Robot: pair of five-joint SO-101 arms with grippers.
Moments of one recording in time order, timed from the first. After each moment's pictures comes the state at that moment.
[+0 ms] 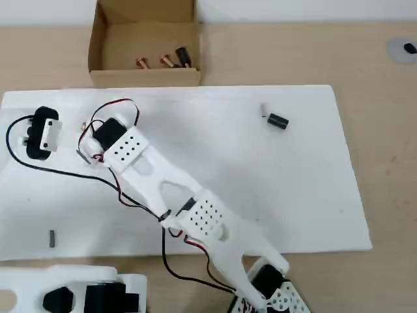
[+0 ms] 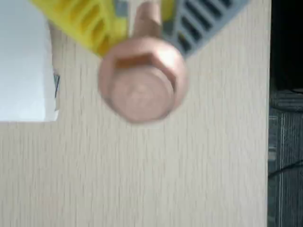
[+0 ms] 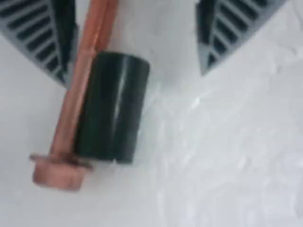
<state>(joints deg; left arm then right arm) -93.3 -50.4 42.0 68.9 -8.4 -54.8 63.8 -70.6 77.0 24.0</state>
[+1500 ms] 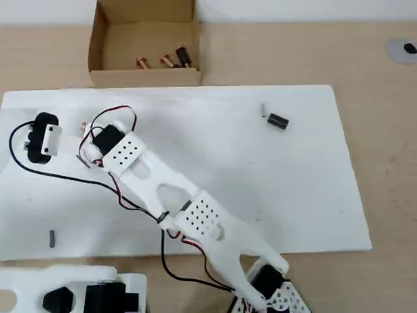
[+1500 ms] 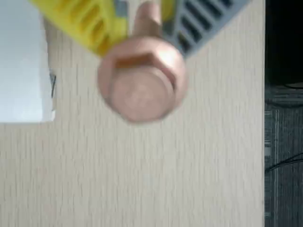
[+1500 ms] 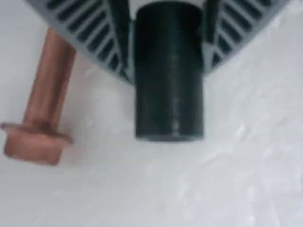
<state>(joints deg) -94.2 -50.4 42.0 68.9 -10.1 -55.1 68.3 -70.7 72.0 24.0</state>
